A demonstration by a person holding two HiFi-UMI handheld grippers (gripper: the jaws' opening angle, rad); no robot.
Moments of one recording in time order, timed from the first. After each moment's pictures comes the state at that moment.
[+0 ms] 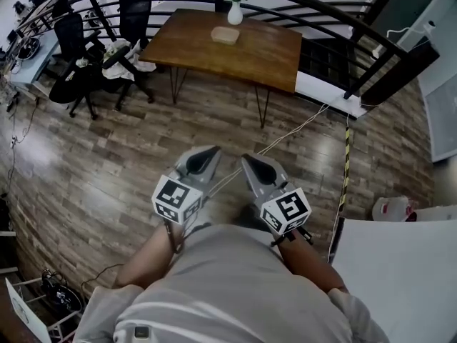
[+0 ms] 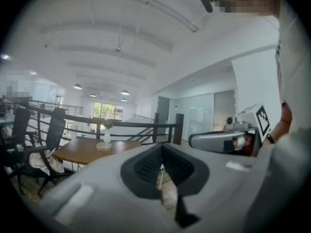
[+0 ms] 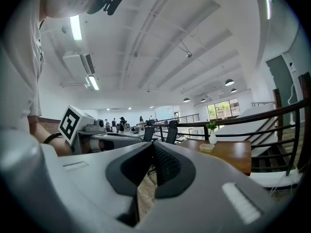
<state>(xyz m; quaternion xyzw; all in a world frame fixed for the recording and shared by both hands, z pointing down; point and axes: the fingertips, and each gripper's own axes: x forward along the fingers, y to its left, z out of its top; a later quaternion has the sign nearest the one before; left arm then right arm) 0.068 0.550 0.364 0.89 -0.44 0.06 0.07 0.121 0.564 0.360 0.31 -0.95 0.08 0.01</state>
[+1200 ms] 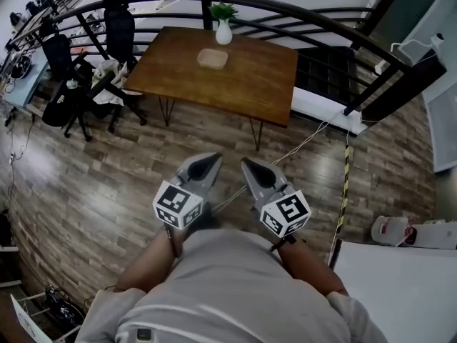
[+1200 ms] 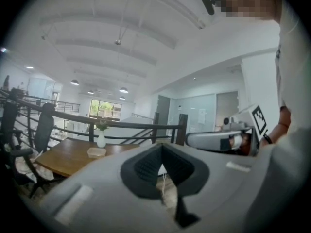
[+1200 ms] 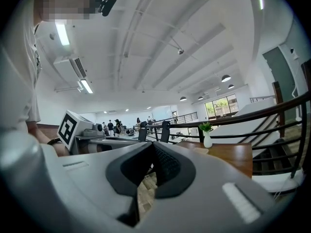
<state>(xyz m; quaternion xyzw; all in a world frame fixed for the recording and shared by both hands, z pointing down) 0.112 0.326 0.373 0.90 -0.42 0.05 0.09 0.161 0.335 0.364 0.31 -0.94 0.10 0.01</state>
